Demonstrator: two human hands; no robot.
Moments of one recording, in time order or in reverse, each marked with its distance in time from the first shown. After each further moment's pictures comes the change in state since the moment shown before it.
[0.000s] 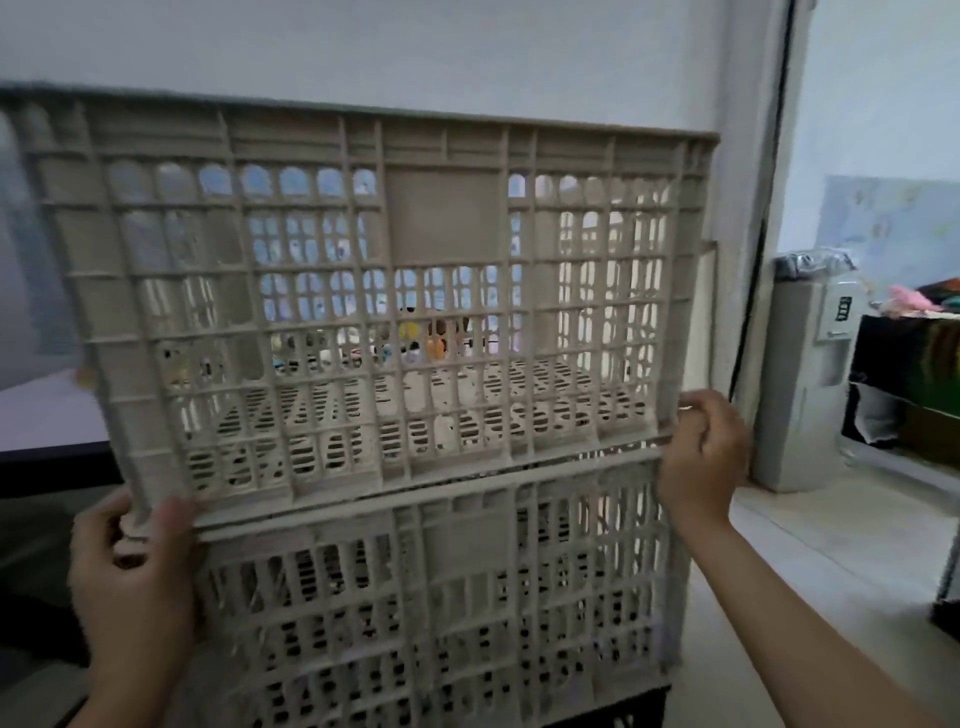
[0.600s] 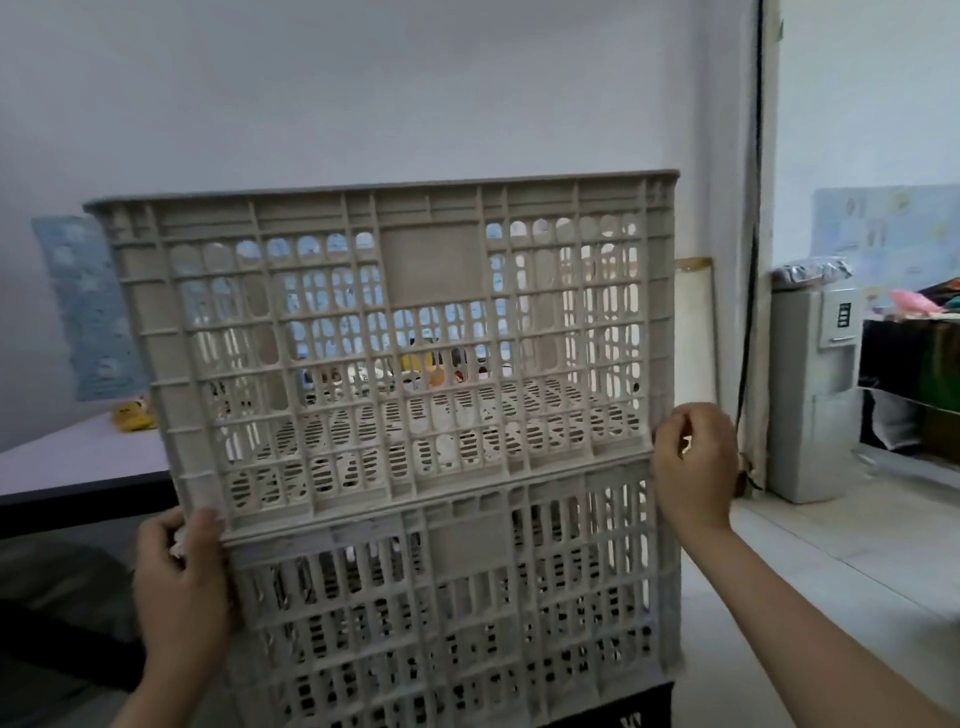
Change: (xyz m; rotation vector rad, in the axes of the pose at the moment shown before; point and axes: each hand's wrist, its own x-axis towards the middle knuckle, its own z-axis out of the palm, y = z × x) left_hand -0.003 0.012 -0.005 0.054 -0.113 0.033; right_hand 0.000 -0.001 -0.024 -0.143 -0.045 -0.054
